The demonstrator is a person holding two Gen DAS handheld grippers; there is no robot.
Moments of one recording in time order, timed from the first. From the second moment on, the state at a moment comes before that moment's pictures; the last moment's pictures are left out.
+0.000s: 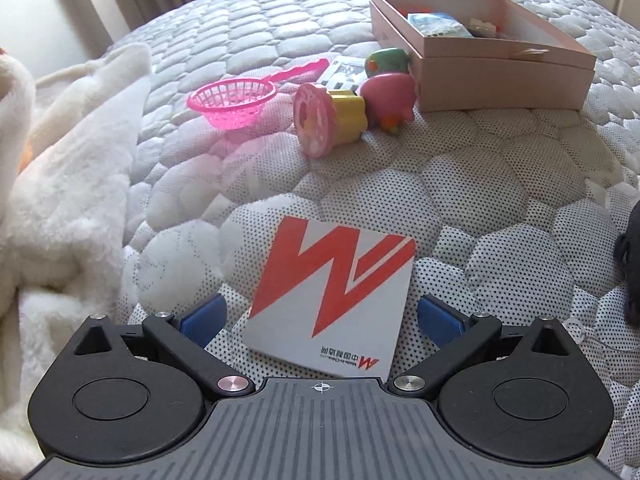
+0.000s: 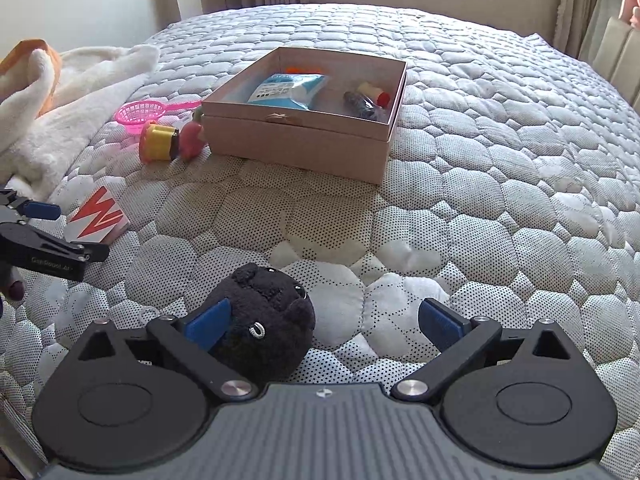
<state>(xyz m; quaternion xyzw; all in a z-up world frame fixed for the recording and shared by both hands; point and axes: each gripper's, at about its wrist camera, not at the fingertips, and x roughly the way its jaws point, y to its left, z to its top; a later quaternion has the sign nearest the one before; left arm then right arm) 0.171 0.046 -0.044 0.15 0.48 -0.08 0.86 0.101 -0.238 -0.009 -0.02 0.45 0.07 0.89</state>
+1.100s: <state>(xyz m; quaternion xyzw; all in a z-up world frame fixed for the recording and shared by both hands) 0.102 0.011 -0.028 0.06 0.53 -0.14 0.83 0.119 -0.199 -0.008 0.03 0.46 0.08 0.88</state>
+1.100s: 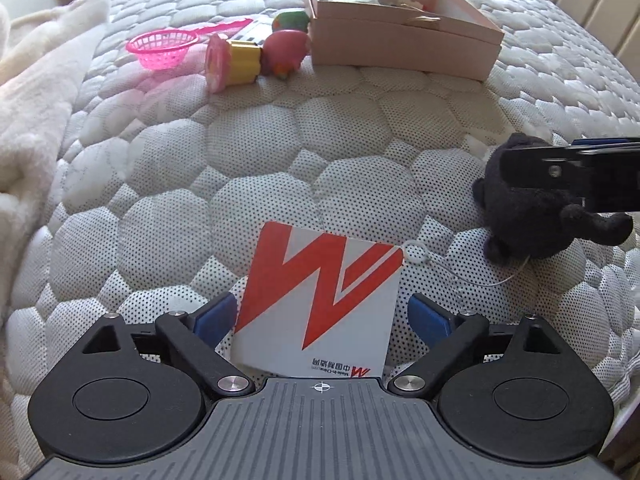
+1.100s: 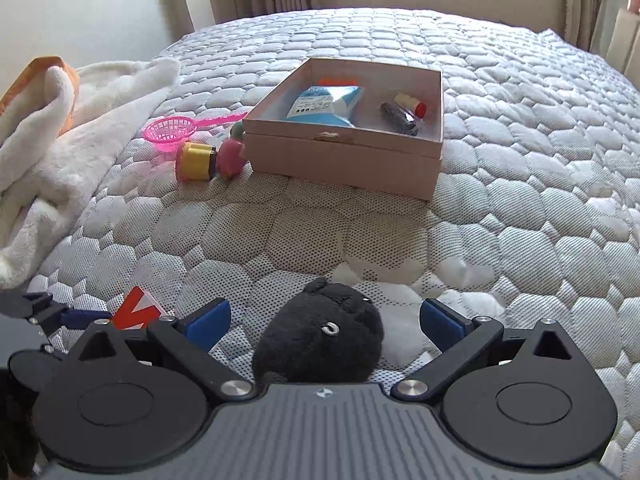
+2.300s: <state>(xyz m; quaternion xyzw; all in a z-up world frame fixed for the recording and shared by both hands) 0.059 -0.005 0.018 0.10 0.54 -0.20 0.81 0.064 -0.221 0.030 0.05 0.53 0.08 0.85</state>
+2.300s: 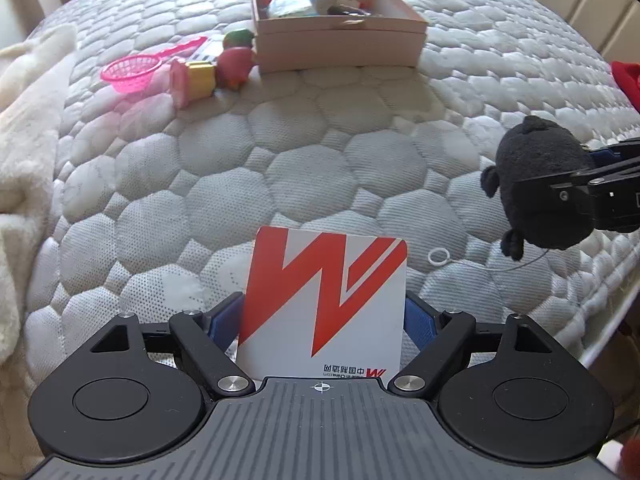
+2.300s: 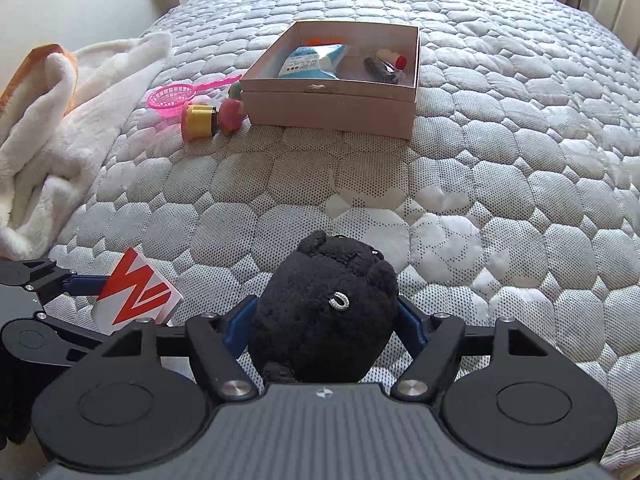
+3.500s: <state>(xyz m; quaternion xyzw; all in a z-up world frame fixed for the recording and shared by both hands) 0.312 -0.105 0.049 0.08 0.36 -0.21 0.91 0.344 -0.299 0.047 0.23 0.42 0.03 0.88</state>
